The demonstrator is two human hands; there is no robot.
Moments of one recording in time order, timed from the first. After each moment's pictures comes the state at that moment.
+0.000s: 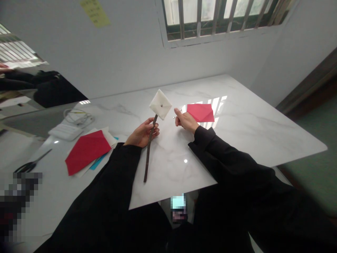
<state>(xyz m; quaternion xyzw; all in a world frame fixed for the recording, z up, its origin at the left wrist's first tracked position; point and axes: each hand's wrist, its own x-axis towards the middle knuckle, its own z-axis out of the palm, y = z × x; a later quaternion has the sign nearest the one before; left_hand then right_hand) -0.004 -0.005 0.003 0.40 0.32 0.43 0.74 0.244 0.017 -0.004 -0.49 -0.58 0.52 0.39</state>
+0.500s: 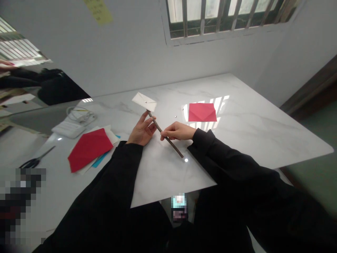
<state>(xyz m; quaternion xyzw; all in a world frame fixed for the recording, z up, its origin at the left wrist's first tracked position) 0.003 -0.001 0.002 0.36 0.36 0.55 0.66 0.227 -0.009 0.004 -0.29 -0.73 0.59 0.19</state>
